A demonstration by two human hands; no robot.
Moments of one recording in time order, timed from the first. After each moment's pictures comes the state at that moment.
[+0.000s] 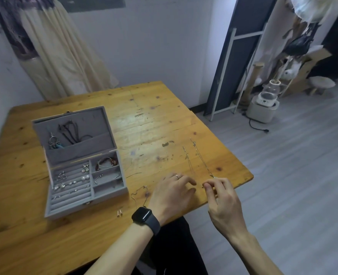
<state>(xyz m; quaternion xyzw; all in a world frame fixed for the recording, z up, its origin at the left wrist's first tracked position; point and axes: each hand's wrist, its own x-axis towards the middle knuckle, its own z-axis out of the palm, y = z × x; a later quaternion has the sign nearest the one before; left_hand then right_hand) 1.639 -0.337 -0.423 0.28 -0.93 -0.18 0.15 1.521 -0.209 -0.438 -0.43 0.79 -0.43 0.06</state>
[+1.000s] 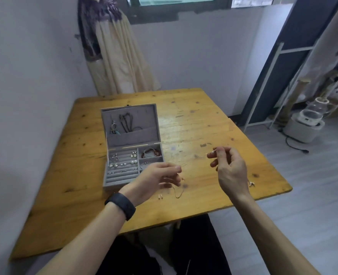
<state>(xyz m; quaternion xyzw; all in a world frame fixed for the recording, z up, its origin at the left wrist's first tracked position) 1.775 -0.372 -0.338 0.36 -0.58 -0.71 0.17 1.578 -0.288 -0.353 -0.37 0.66 -0.62 0.19</state>
